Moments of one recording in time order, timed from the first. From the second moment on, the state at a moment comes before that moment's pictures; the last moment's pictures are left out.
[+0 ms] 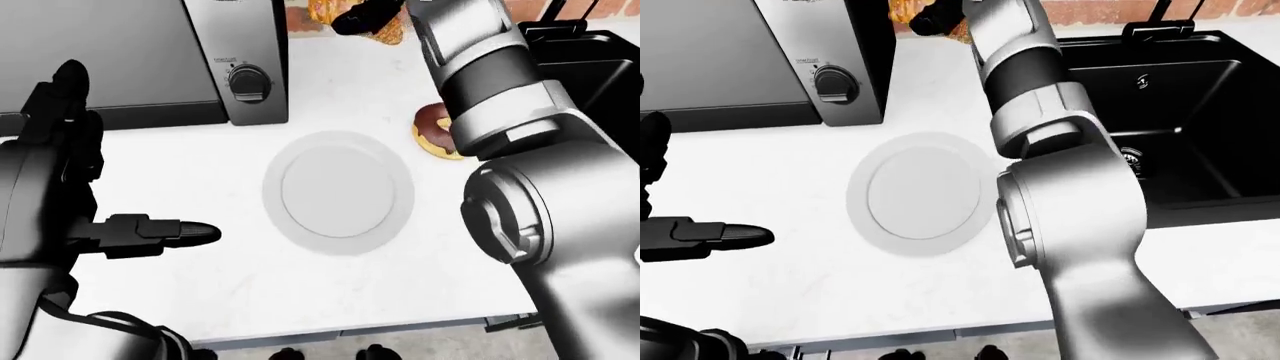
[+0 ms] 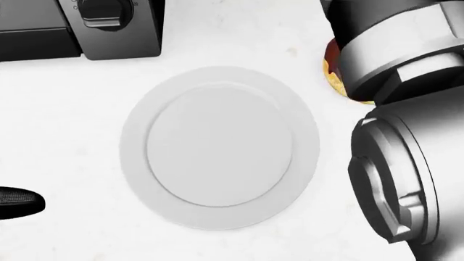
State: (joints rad) left arm -0.60 0.19 0.19 -1.04 1.30 1.26 -1.18; right arm -1.76 -0.20 -0.08 1.23 -0.47 0.23 0.04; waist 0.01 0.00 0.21
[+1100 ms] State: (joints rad) left arm -0.57 0.18 0.18 -1.04 1.26 1.24 -1.14; right arm -1.38 -0.19 0.07 -0.13 -0.84 1.00 1.10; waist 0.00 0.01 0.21
